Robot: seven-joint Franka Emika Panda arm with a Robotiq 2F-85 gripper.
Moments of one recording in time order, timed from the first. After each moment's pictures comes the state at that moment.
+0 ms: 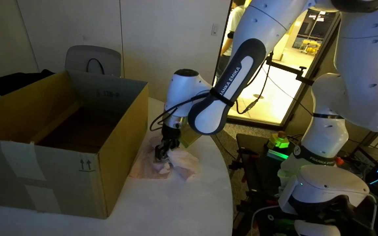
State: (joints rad) arm 0.22 0.45 -0.12 -2.32 0.10 2.89 0.46
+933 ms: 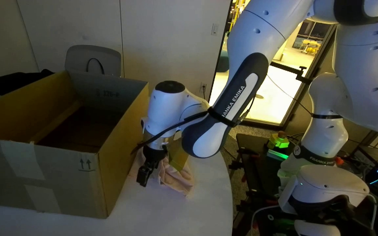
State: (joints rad) arm 0.37 0.55 -0.11 -2.16 -0.02 2.86 0.45
